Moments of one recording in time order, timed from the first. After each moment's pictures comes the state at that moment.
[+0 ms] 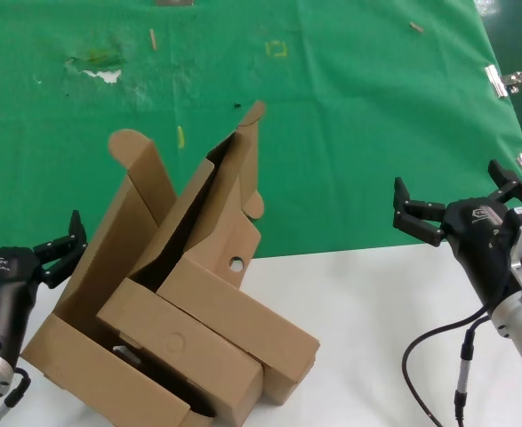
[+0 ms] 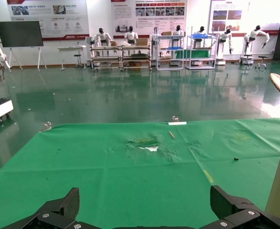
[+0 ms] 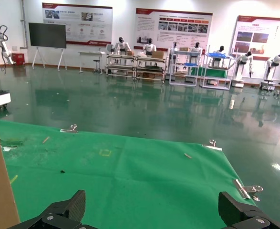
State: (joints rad) left arm 0.00 -0.30 1.60 -1.60 -1.80 0.00 0.00; right arm 0.04 0.31 -1.61 1.58 1.79 -0.04 0.00
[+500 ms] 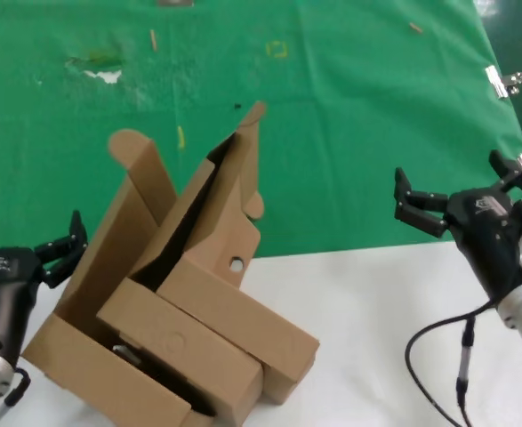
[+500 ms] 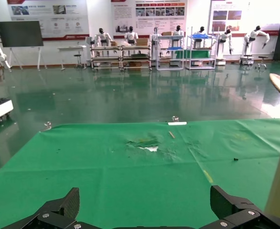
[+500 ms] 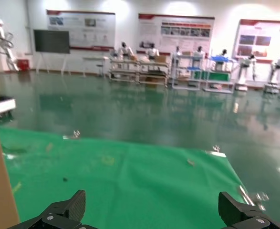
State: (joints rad) left arm 0.00 -0.30 1.60 -1.60 -1.80 0.00 0.00; right arm 0.04 0.32 -1.60 1.59 1.80 -0.07 0.00
